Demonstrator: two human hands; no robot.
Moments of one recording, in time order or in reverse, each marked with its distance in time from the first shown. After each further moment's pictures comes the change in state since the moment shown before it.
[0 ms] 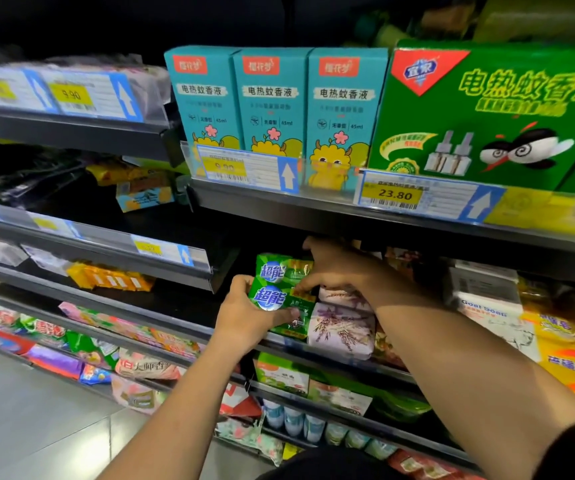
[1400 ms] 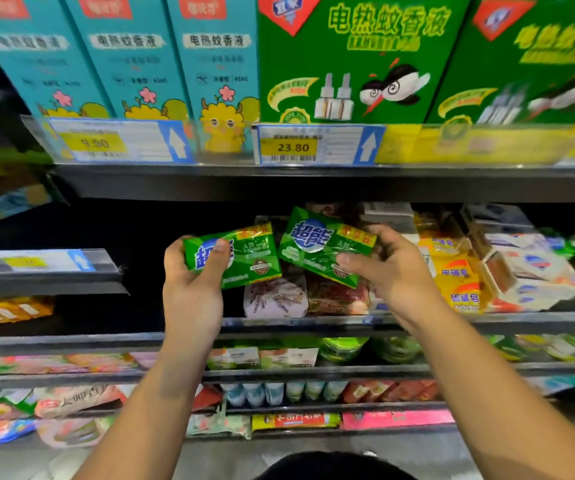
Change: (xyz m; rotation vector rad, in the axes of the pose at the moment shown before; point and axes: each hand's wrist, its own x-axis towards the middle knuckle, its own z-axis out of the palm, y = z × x) left_hand -0.032 0.046 0.020 -0.524 0.091 0.216; right_hand -0.182 0.055 0.012 1.188 0.708 0.140
